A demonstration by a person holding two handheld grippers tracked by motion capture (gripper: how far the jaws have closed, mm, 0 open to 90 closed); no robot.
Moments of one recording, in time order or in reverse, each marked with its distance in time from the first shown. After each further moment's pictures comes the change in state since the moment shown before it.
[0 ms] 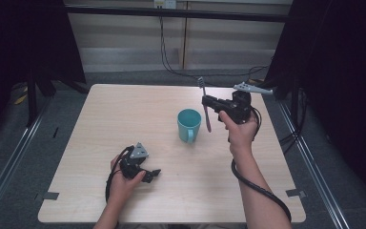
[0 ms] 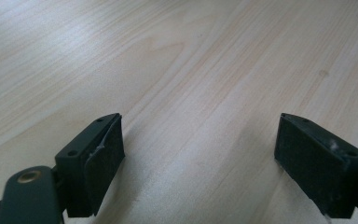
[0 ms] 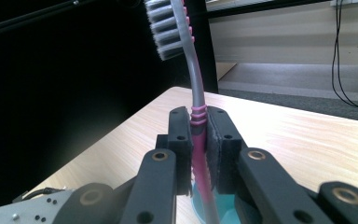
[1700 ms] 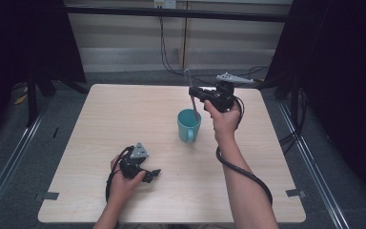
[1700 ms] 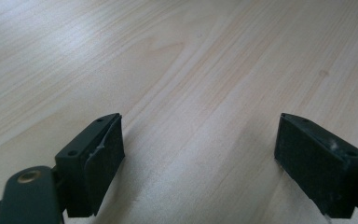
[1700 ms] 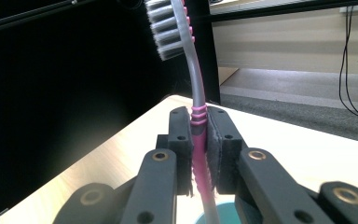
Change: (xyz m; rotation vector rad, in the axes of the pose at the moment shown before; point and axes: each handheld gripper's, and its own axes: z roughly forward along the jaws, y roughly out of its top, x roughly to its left) left arm 0.000 0.000 0.000 -0.001 0.001 0.000; right arm -0.006 0.010 0.055 -0.008 0.006 -0.028
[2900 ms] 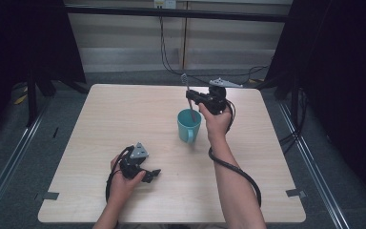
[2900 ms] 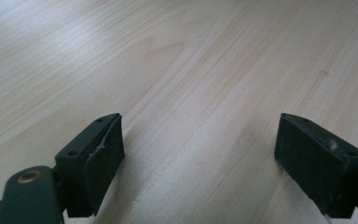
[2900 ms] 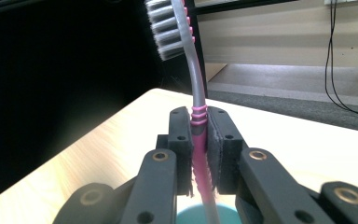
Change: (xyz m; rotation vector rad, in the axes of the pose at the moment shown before) left arm 0.000 0.000 0.000 0.000 0.001 -0.002; right arm -0.023 -0.030 0.032 0.008 -0.051 0.005
